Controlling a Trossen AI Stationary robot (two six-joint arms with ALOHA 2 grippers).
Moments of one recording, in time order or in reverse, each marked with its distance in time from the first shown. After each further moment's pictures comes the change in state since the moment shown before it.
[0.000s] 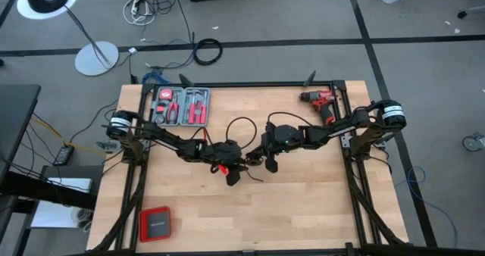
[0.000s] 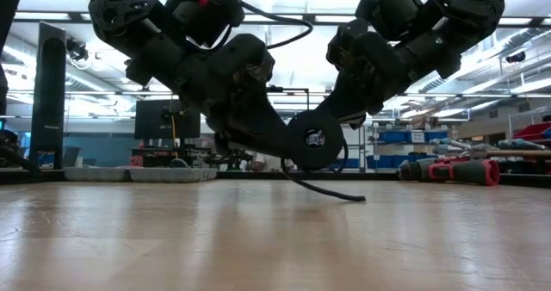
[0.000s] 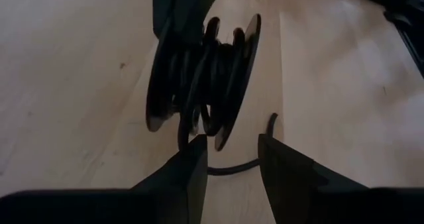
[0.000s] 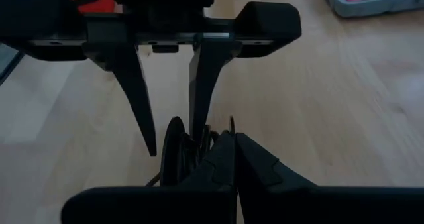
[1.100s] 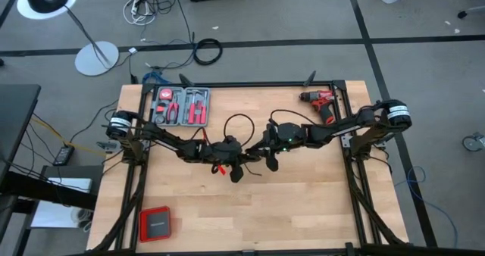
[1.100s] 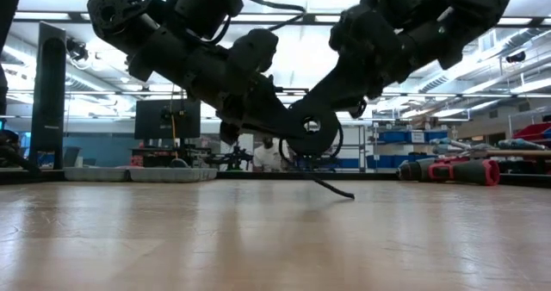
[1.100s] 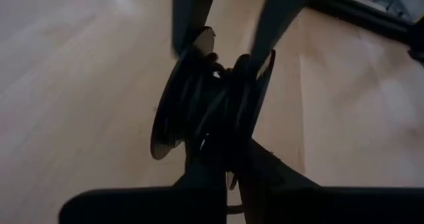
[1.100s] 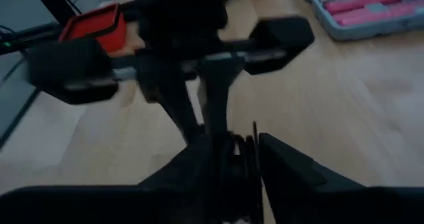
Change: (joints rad) left arm -0.002 0.000 0.003 0.076 -0.154 0.013; right arm 0.011 -0.056 0.001 0.004 -0.008 0.050
